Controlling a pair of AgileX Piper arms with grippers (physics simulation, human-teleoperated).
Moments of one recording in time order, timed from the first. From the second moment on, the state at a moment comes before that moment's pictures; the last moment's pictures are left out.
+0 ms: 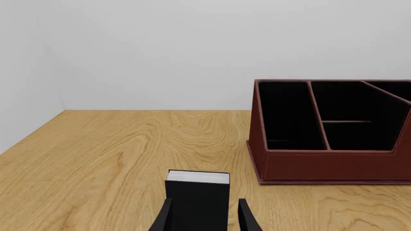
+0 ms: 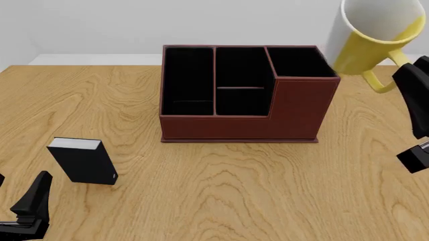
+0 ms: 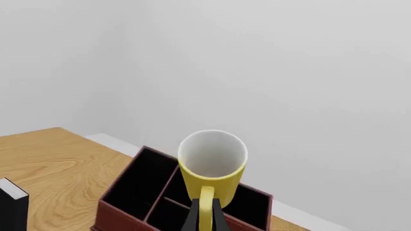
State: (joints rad) left arm 0.00 0.01 0.00 0.00 0.00; right arm 0.43 0.45 -0.51 -0.16 -0.25
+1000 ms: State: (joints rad) left arm 0.00 0.01 0.00 0.00 0.00; right arm 0.27 0.35 -0.53 -0.04 -0.23
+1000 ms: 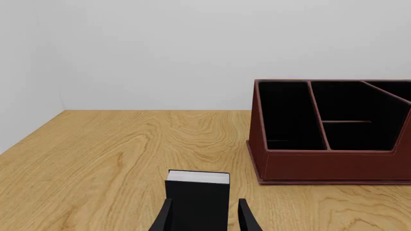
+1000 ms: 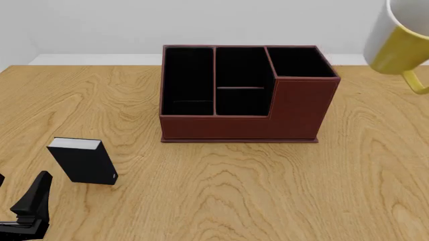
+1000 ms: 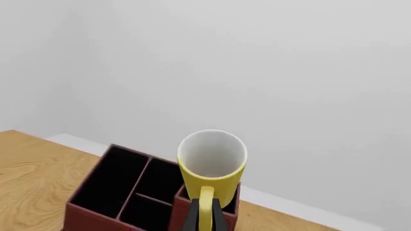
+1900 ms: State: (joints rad) left arm 0.00 0.01 0.00 0.00 0.00; right arm 0.11 0.32 -0.49 -0.03 -0.17
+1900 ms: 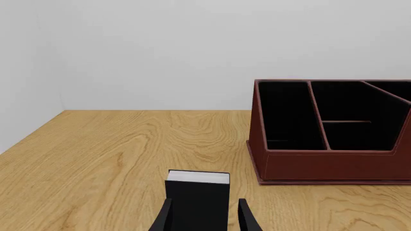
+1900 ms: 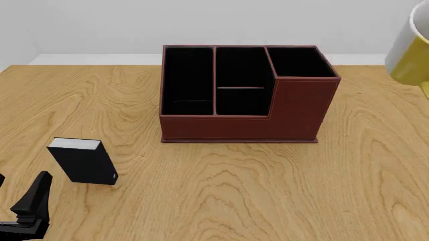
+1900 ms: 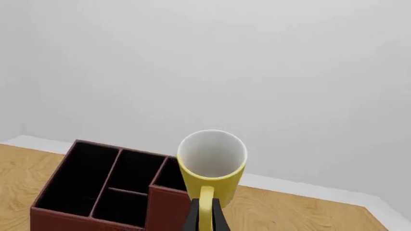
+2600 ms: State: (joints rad) left arm 0.00 0.01 0.00 0.00 0.00; right arm 0.07 0.50 -0.41 -0.23 -0.15
